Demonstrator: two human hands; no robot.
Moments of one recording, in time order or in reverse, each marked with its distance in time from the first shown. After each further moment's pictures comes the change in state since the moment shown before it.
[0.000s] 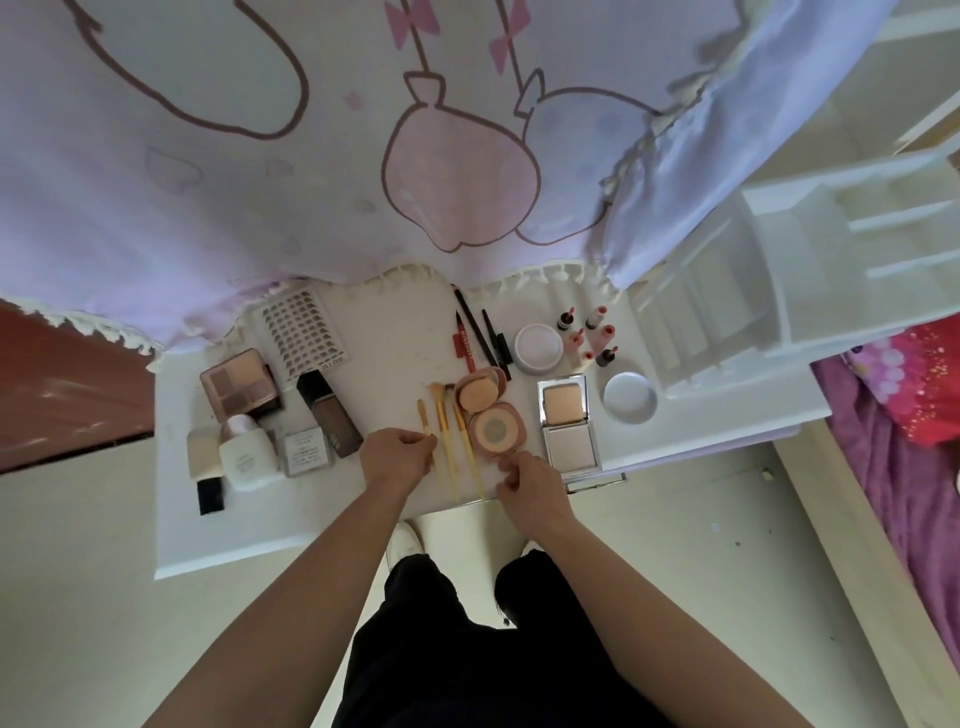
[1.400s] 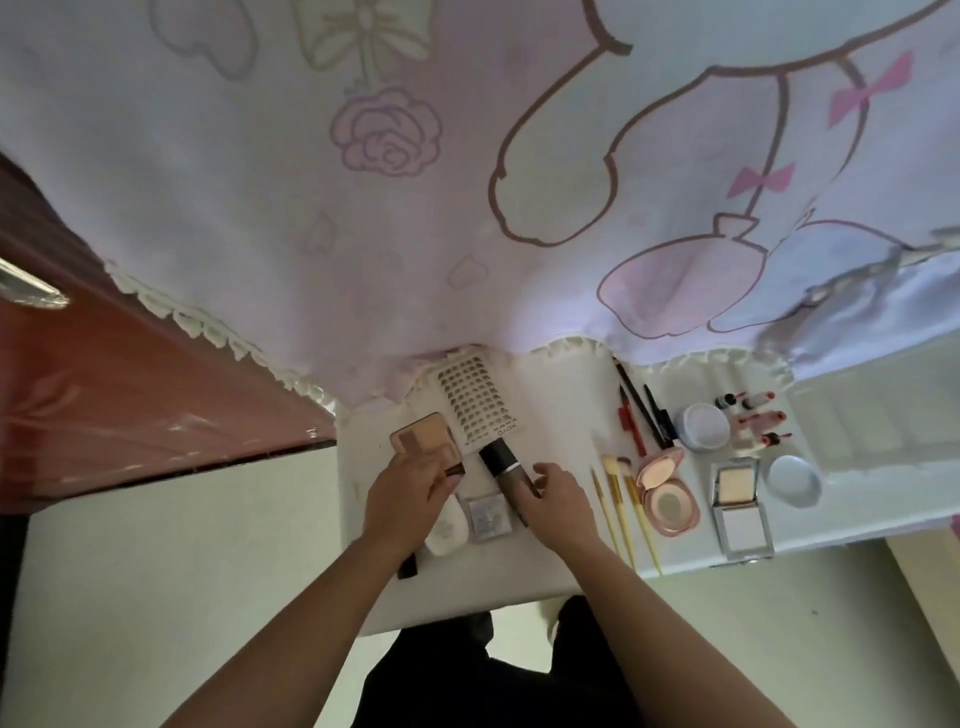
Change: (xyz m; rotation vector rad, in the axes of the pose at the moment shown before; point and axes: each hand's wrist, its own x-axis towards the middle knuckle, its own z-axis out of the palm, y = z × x) left_hand 0.094 -0.063 -0.225 0.499 0.051 0.668; right_hand 0.029 -0.213 0.094 0.002 0.033 0.068
